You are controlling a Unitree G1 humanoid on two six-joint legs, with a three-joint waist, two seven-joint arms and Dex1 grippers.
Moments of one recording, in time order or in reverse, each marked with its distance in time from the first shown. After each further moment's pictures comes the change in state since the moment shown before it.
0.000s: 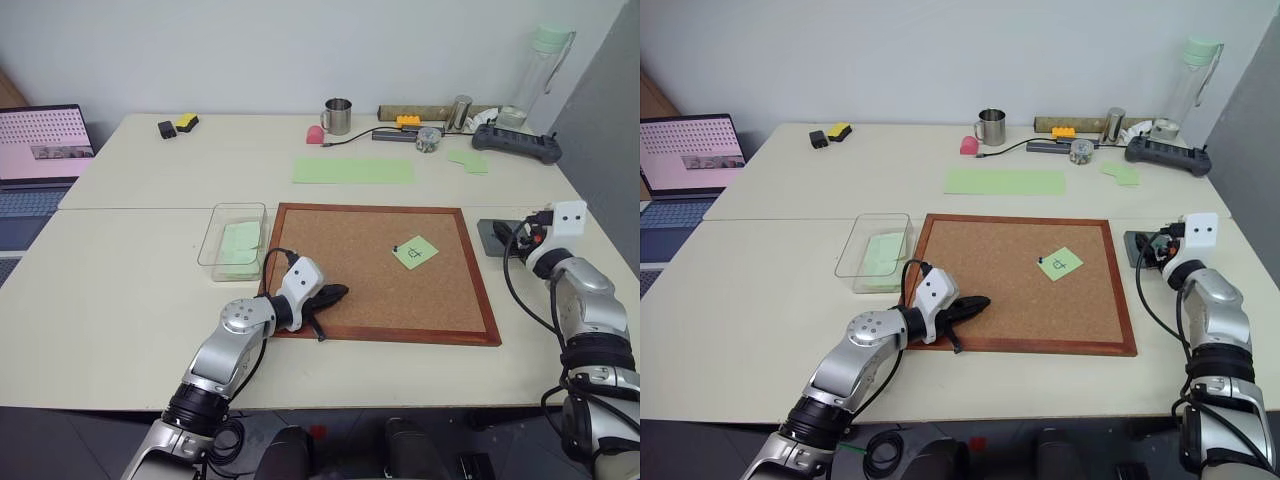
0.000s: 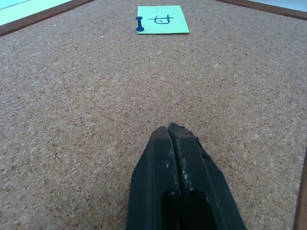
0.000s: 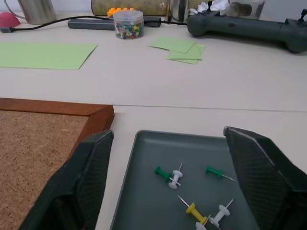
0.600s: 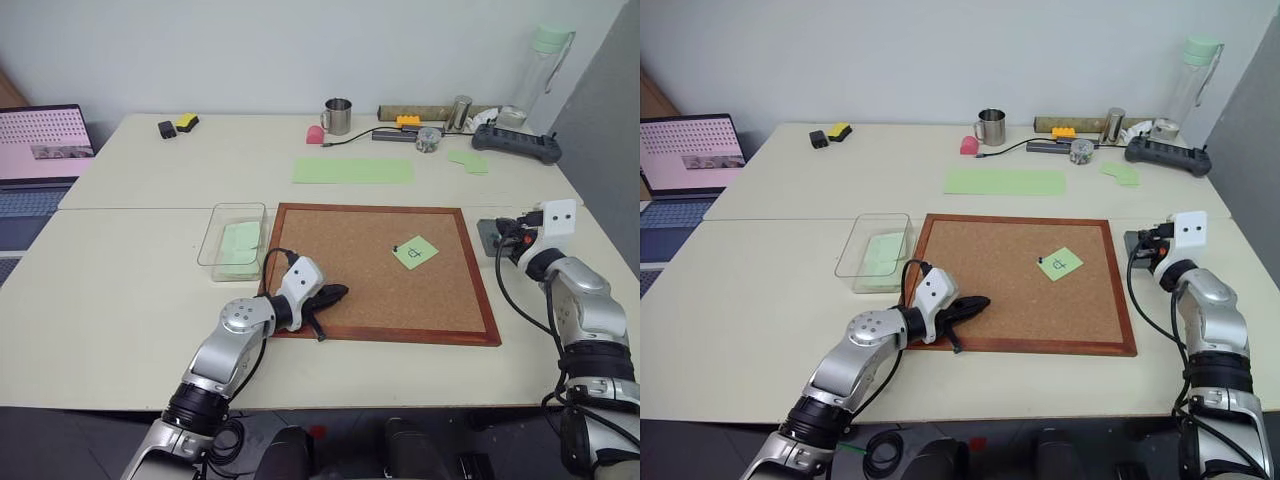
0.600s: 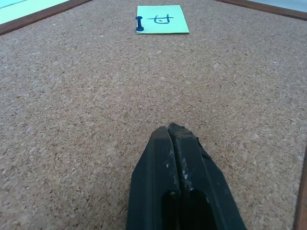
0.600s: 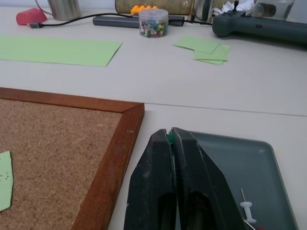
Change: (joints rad) left arm -0.004 0.000 -0.006 0.003 -0.001 0.003 -0.004; right arm 0.044 0.013 0.020 -0.124 0.004 0.112 -0.026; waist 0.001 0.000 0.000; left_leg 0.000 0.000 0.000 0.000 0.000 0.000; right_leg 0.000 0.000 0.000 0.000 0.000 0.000
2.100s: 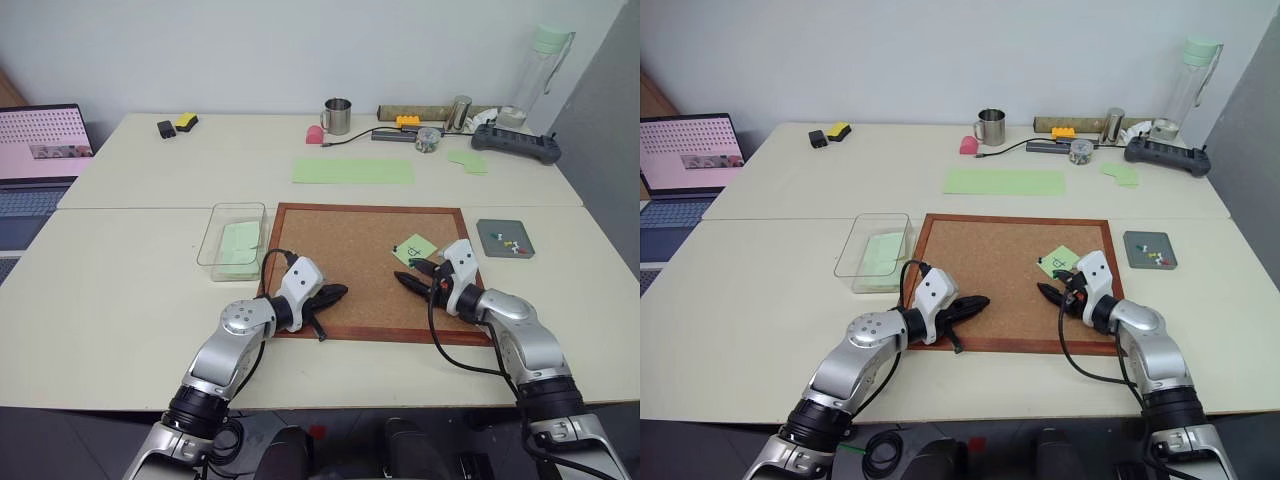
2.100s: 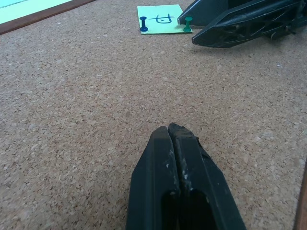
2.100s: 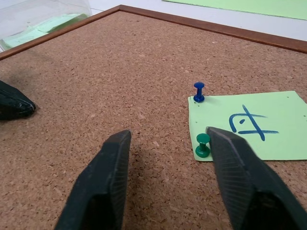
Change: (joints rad) left arm 0.015 -0.005 0.009 -0.025 -0.004 0.022 0.024; right arm 0.186 0.134 0.291 -0.291 -0.010 0.002 0.255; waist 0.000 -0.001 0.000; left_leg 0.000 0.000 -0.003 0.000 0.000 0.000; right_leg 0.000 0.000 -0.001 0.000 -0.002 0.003
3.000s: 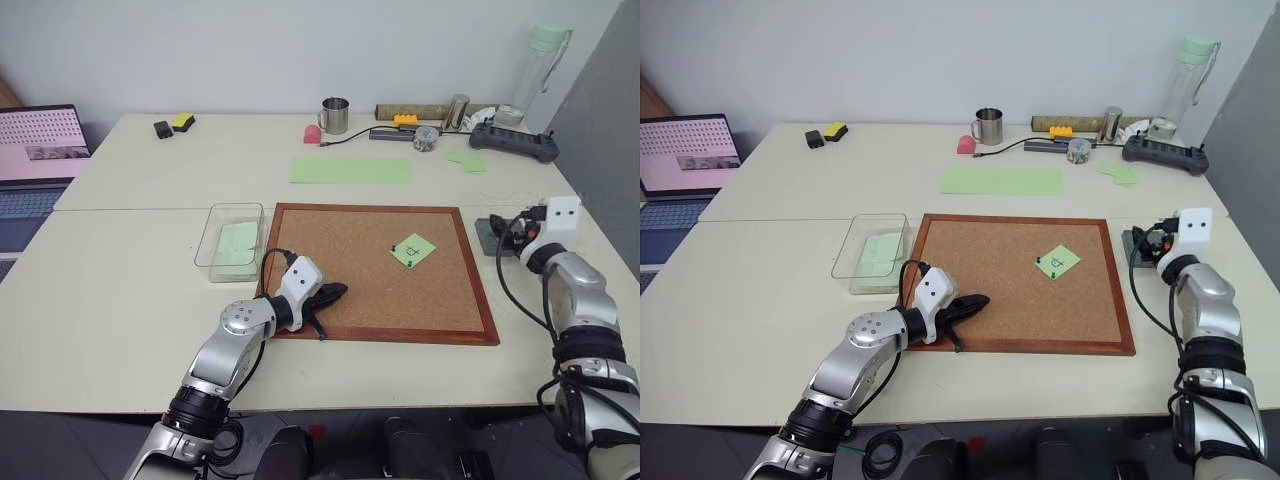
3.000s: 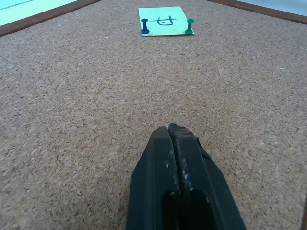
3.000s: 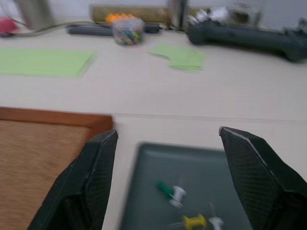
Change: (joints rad) left arm 0.006 -0.003 0.001 -0.005 -0.001 0.001 0.003; right arm -0.223 -0.113 -0.290 0.330 0.018 -0.128 -0.179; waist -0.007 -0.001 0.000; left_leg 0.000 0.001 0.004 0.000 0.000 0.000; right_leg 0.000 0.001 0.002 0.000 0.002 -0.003
